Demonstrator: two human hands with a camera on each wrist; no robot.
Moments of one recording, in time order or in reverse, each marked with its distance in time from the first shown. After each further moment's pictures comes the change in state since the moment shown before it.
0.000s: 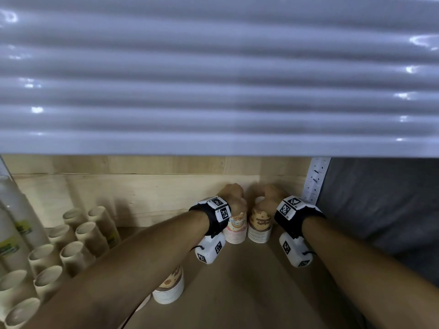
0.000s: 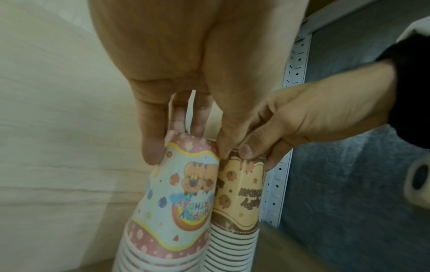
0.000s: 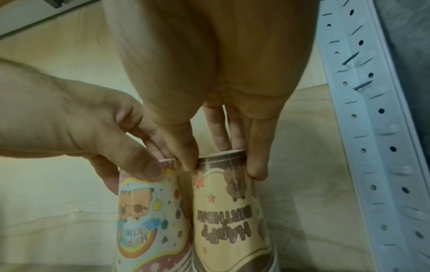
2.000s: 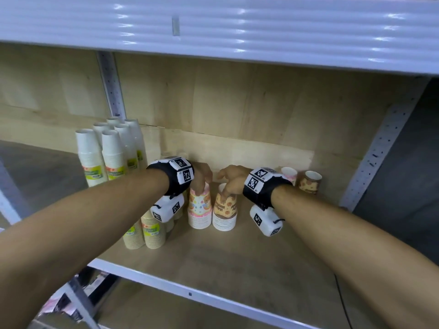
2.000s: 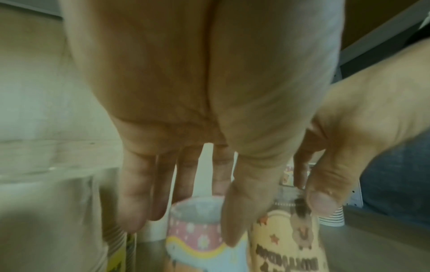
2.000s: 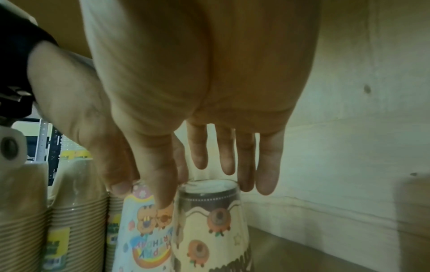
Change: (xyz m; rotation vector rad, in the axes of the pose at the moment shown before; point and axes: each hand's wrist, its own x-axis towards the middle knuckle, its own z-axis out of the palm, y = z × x) left_hand -0.223 -0.121 -0.107 0.308 -0.260 -0.316; right_hand -0.083 -0.222 0.087 -0.170 -0.360 -0.264
